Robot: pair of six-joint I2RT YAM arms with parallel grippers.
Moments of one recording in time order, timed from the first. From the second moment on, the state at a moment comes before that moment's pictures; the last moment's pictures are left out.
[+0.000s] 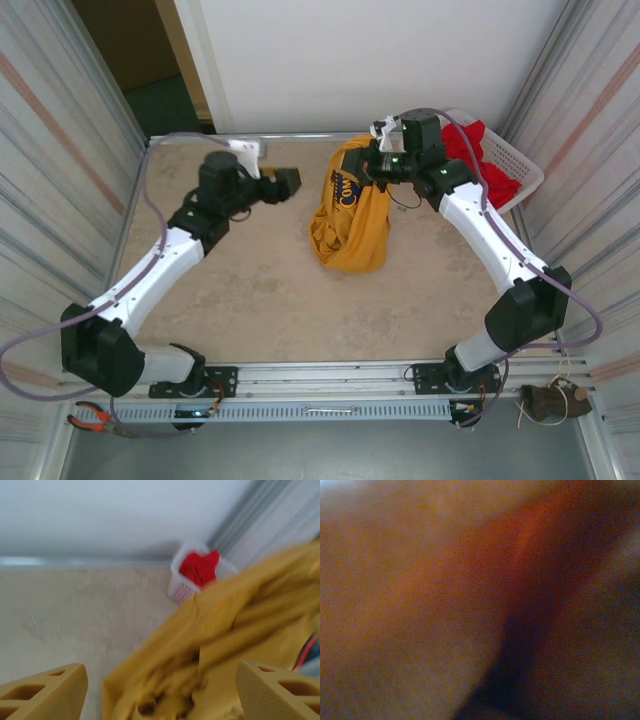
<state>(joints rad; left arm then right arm) -0.47 1.32 1.09 -0.11 0.24 -0.40 0.40 1.53 1.51 -0.44 -0.72 0.96</state>
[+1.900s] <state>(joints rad) -0.30 1.51 1.70 -0.32 0.95 -0.53 0.63 1.38 1.54 -0.58 -0.19 0.57</state>
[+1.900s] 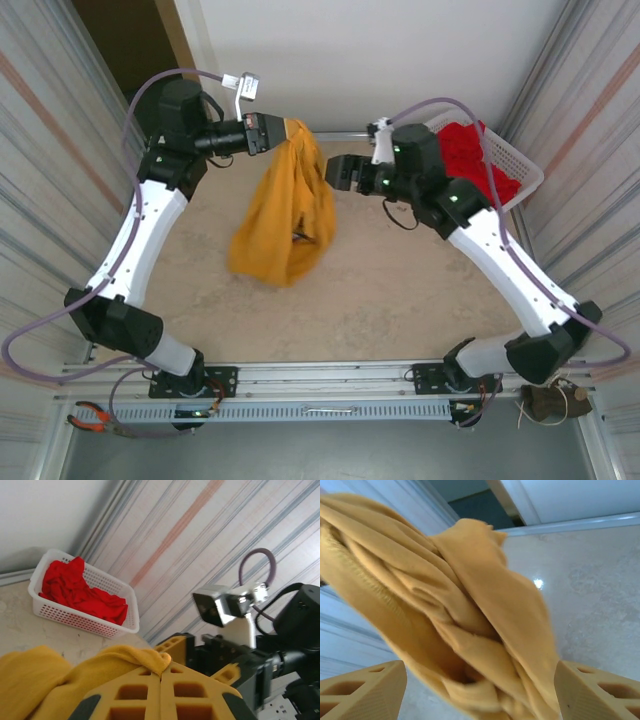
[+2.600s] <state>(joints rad) -0.22 1.48 1.52 -0.43 0.73 -0.48 0.41 1.39 1.59 -0.53 -0.65 0.56</state>
